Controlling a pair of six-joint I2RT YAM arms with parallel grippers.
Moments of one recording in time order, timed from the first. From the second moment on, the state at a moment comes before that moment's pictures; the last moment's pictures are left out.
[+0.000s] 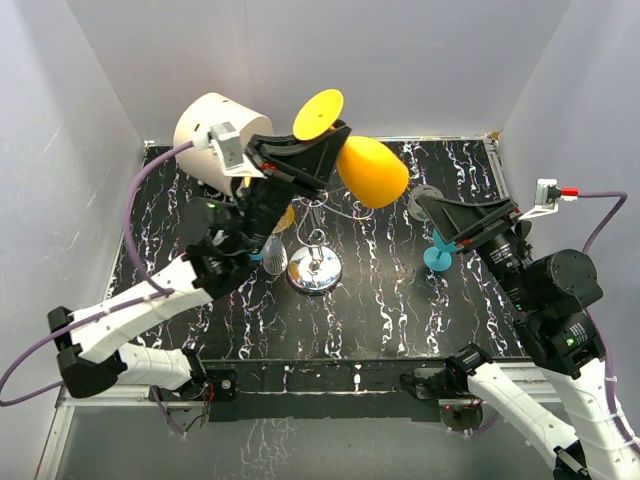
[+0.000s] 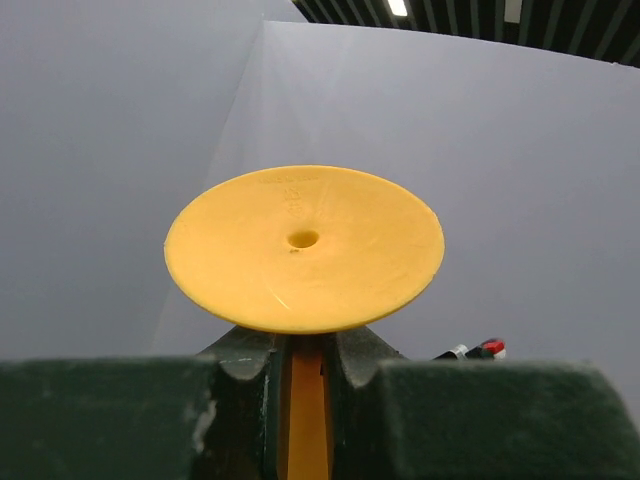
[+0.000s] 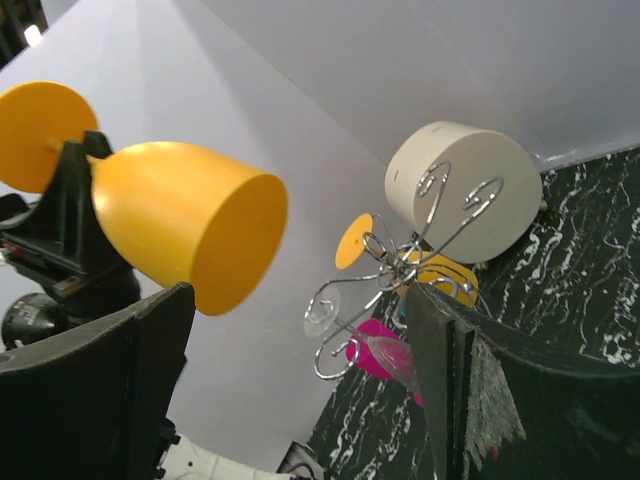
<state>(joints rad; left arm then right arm) -1.07 1.28 1.35 0.68 -0.21 -0.31 0.48 0.55 1.06 -0.23 -0.03 0.92</state>
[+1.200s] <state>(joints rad) -1.07 1.03 1.05 0.16 0.28 0.04 0.48 0.73 1.29 -0.47 -0.22 0.86</state>
